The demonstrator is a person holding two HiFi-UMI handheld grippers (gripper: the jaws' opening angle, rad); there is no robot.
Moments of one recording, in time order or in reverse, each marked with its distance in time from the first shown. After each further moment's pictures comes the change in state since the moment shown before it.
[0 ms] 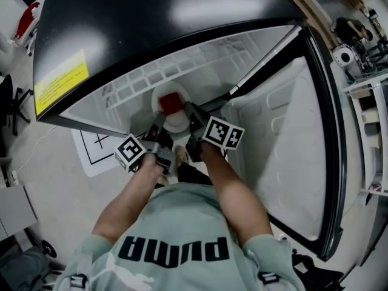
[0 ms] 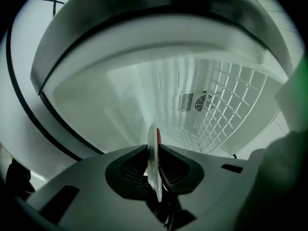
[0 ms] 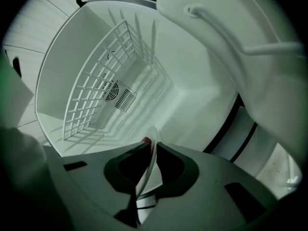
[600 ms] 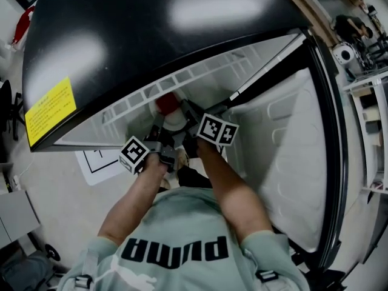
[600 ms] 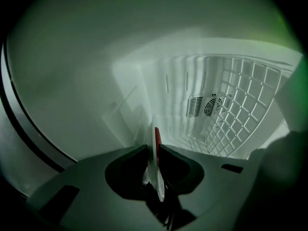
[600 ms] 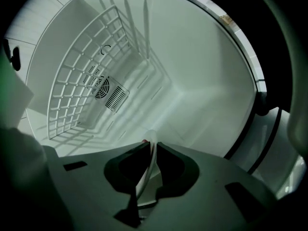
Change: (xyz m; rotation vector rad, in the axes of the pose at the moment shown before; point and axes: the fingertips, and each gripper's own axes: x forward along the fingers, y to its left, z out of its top) left arm 0.024 0.024 0.018 0.022 -0.088 0.075; right arm 0.038 -0.020 0.014 -0.038 -0.002 -0.025
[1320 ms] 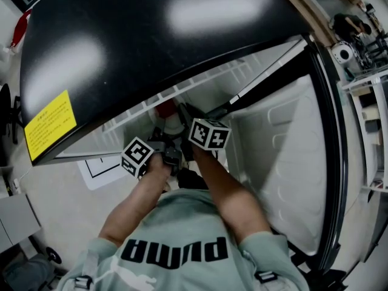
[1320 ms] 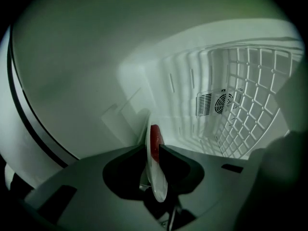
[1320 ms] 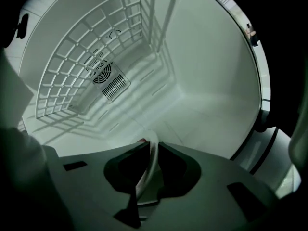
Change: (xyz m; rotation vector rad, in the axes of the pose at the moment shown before) left arm 0.003 0.008 0.000 0.011 -0.022 0.170; right arm 0.012 -0.007 -0.008 -0.165 0.031 -0.113
